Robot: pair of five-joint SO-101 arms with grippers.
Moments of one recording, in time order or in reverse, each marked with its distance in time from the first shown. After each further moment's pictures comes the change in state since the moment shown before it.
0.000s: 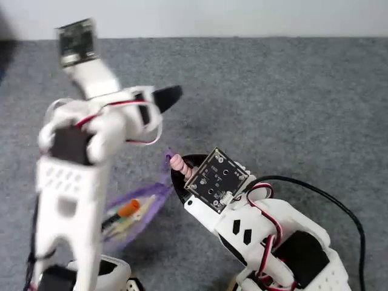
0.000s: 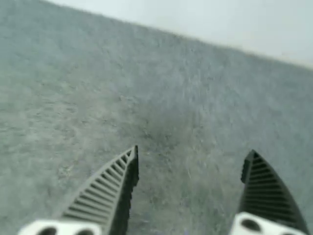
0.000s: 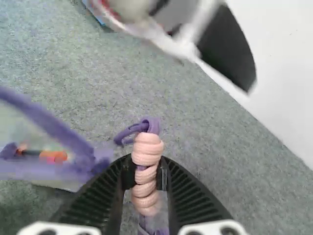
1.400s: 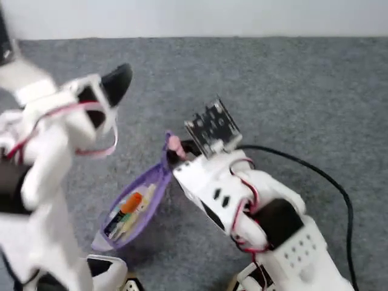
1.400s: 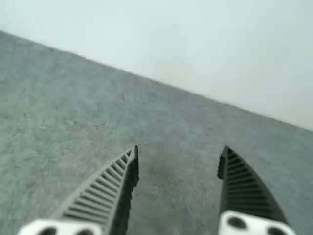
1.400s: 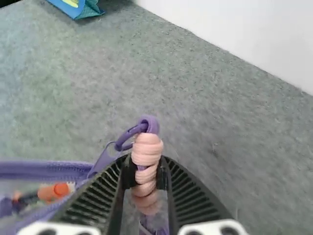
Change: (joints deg) left arm -8.6 -4.9 -27.6 18.5 -1.4; right arm 3.9 16.0 -4.7 -4.0 -15.2
